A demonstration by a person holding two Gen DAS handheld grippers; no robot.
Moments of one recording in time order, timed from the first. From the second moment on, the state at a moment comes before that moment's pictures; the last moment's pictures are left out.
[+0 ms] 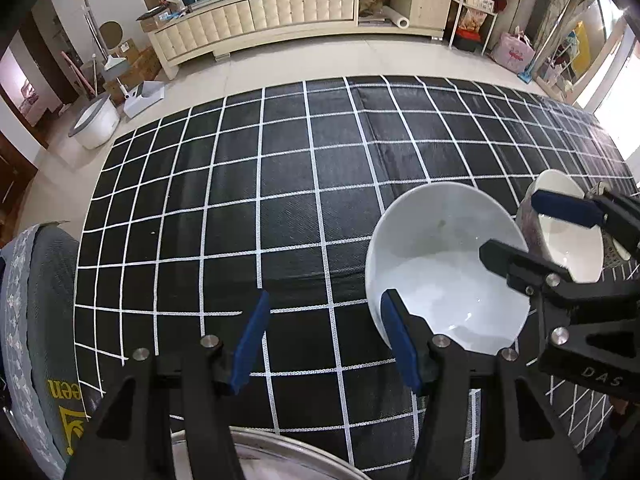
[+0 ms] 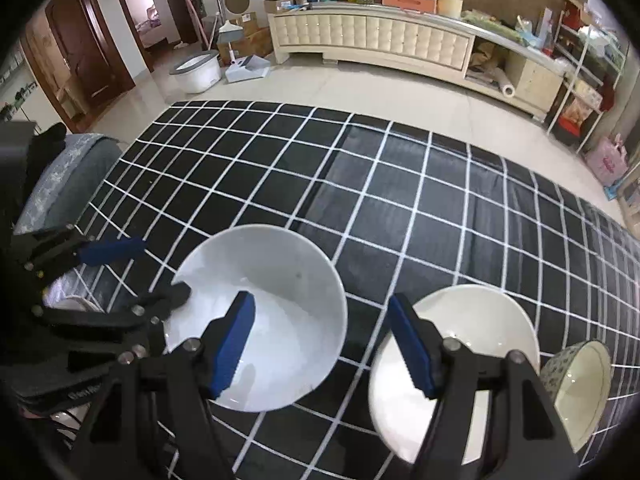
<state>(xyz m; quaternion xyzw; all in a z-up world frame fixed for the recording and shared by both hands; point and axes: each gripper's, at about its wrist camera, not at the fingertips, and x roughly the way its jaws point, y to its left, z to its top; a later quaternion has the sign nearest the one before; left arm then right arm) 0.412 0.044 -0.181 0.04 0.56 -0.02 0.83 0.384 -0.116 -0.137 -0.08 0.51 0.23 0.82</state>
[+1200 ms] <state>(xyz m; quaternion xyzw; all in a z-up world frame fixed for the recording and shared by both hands) 0.413 0.014 -0.188 0.07 0.60 -0.05 0.80 0.372 -0.113 -0.157 -0.10 0.54 0.20 0.81</state>
